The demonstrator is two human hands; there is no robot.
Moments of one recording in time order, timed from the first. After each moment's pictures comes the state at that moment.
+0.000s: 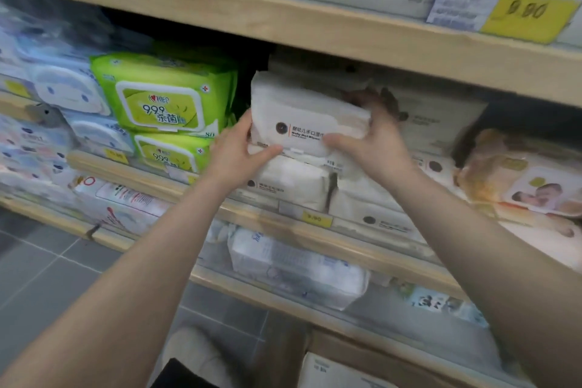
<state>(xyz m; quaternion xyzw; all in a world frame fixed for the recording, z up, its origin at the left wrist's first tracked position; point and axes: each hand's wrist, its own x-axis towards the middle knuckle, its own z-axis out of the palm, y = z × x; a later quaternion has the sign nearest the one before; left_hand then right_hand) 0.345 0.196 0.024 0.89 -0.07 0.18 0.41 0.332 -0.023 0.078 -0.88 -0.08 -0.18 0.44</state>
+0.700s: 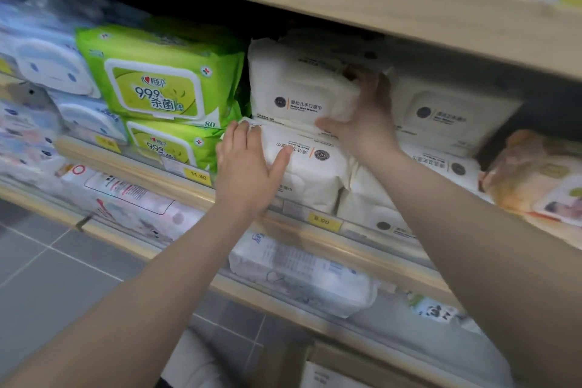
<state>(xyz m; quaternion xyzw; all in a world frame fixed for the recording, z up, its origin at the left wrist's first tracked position) 0.344 0.173 -0.019 0.94 0.01 0.27 0.23 0.412 -0.006 0.049 -0.91 -0.10 -0.25 0.32</state>
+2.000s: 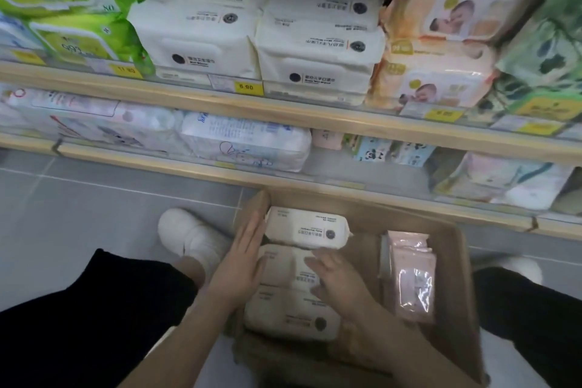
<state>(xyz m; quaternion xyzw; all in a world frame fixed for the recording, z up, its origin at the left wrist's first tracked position) 0.056 0.121 -0.199 0.93 -0.19 -0.12 0.28 0.017 -0.112 -0.219 -0.95 -0.14 0.23 0.16</state>
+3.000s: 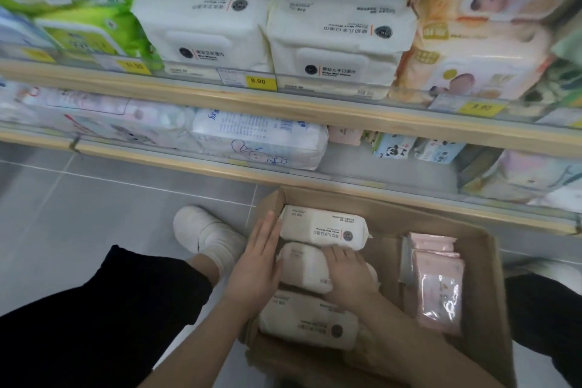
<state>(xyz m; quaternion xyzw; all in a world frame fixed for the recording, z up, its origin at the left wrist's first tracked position) 0.056 0.113 -0.203 0.94 -0.16 -0.12 0.28 0.043 -0.097 -0.232 -0.95 -0.11 0.27 0.10</state>
